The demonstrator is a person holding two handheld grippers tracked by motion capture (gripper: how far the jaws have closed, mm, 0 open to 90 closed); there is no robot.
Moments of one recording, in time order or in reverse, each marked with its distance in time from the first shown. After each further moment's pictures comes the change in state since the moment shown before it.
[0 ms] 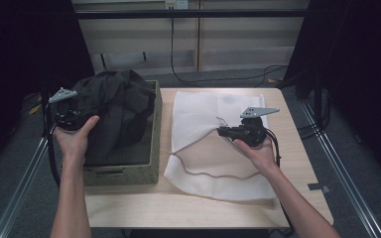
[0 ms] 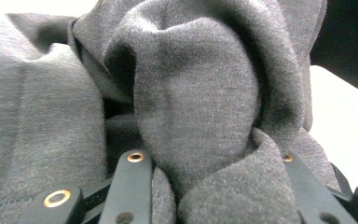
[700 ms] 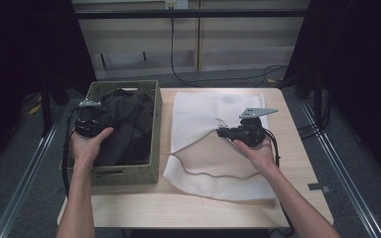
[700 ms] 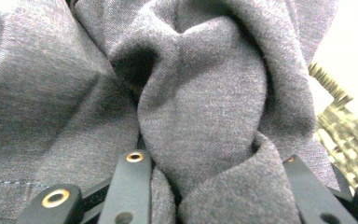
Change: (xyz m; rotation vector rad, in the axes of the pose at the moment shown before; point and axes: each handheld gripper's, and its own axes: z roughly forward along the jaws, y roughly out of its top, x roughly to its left) left arm 0.000 -0.036 0.048 0.282 0.021 0.019; right arm -0.001 -0.003 0.004 0.011 0.009 0.005
